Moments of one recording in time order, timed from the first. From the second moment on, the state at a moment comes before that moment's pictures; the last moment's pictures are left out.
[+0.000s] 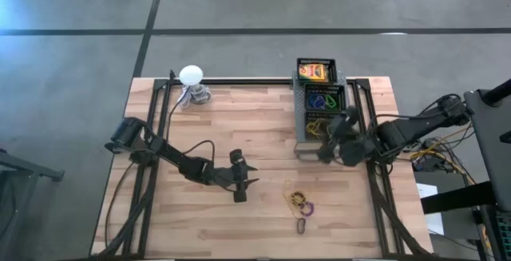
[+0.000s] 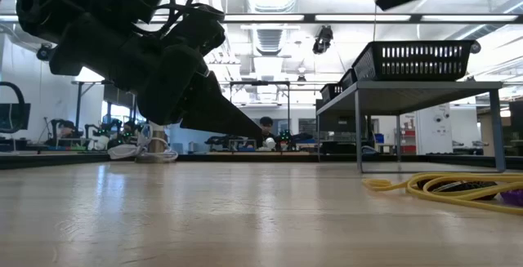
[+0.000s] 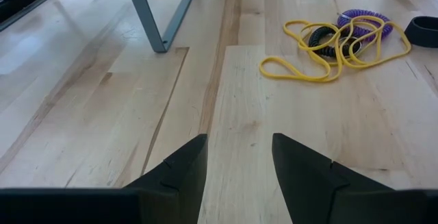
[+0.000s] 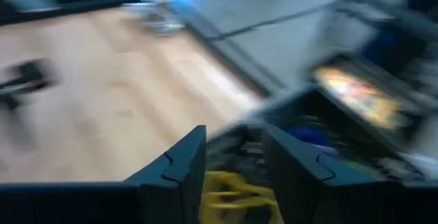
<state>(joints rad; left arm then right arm) -0.33 1.85 0.68 0.63 -0.43 -0.13 0.40 1.05 1.01 -0.86 0.95 0.65</state>
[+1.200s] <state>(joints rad) -0.33 1.85 0.68 0.63 -0.43 -0.14 0.61 1.74 1.04 -0.30 -0.12 0.44</state>
